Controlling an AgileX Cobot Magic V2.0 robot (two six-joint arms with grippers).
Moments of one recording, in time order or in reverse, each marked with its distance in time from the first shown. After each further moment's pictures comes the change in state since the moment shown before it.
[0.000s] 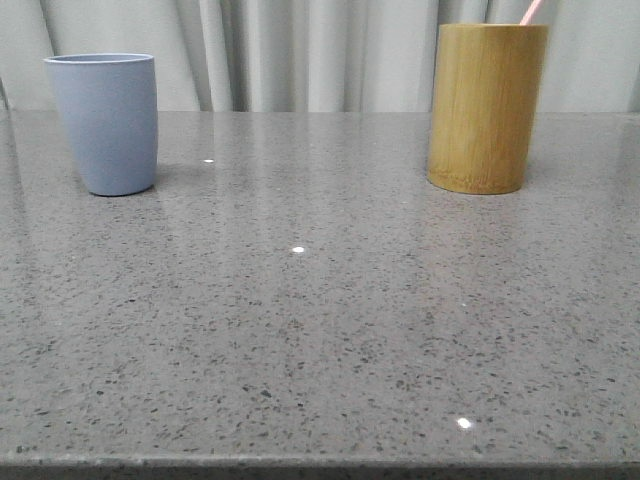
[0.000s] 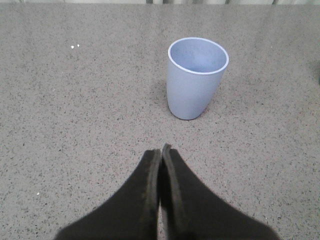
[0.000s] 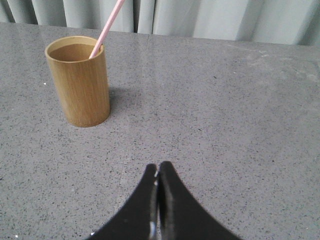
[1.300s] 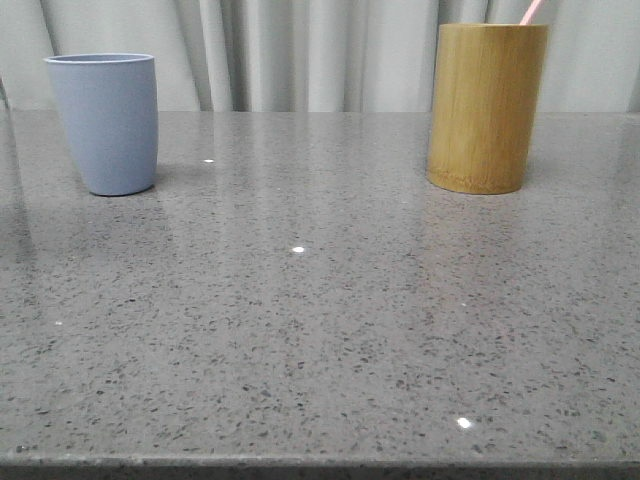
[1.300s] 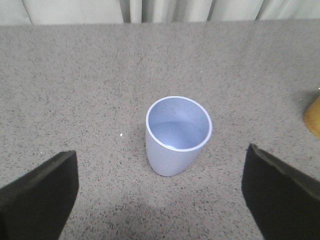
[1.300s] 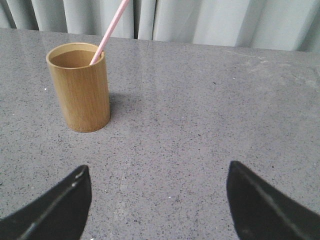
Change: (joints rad) left arm 0.000 0.454 -0.395 -0.105 0.032 0.080; right arm 0.000 0.000 0.000 0.000 -0.016 -0.002
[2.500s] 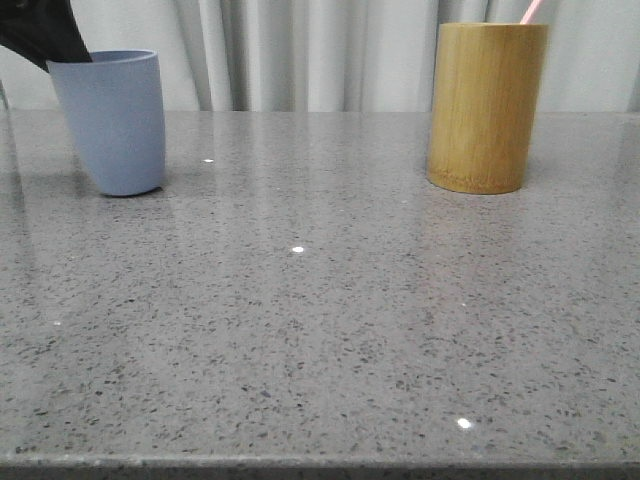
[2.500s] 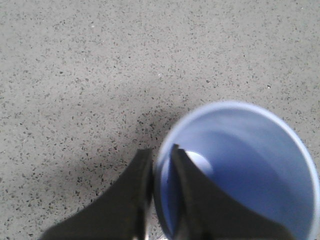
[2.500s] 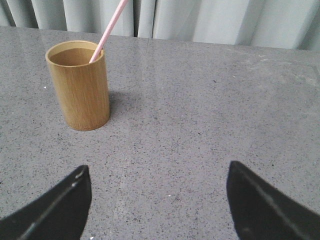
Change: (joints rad) left arm -0.062 0.549 -0.196 -0.005 -0.032 0.053; right arm 0.000 0.000 0.000 0.000 0.004 0.000
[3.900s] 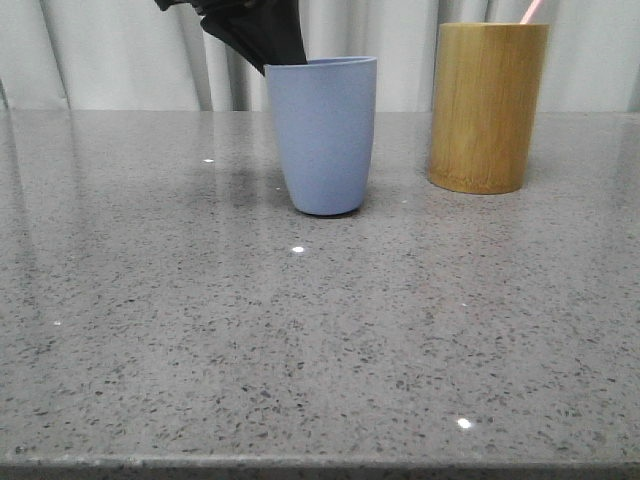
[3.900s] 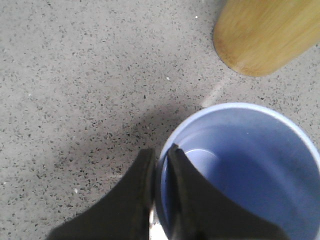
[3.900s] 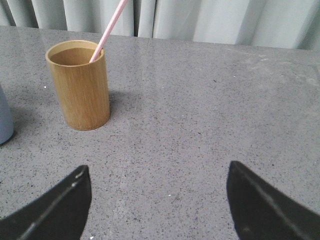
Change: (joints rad) left arm -0.373 0.232 -0.338 0.042 0.171 0.006; right arm 0.000 0.000 0.000 0.000 0.000 0.000
